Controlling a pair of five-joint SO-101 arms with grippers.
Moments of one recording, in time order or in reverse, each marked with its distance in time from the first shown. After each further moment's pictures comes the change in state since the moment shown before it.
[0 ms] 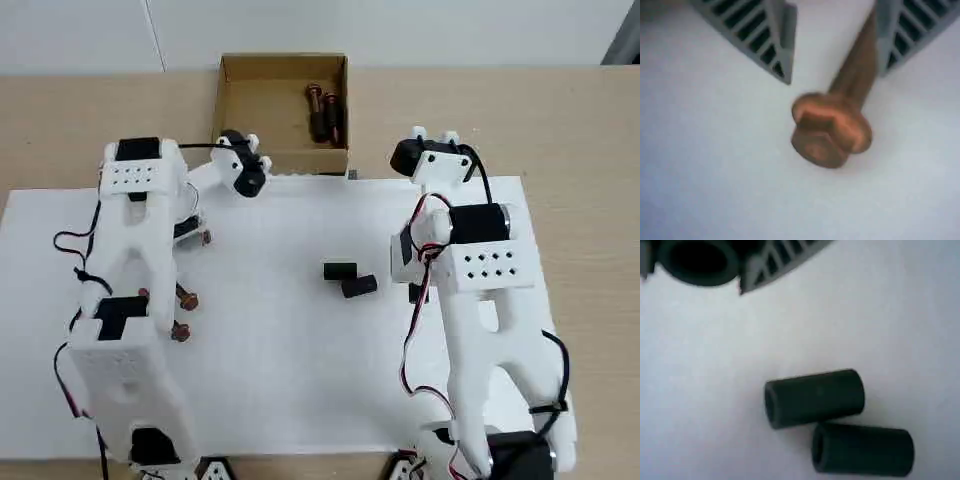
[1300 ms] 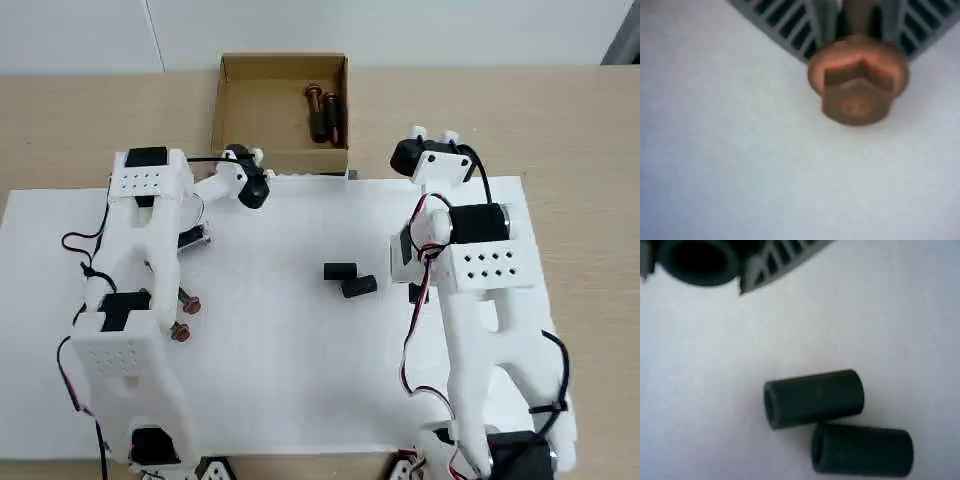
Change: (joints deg) left arm 0.4 2.2 3.5 -3.2 -0.5; right arm 0.0 0.0 -0.1 0.1 0.0
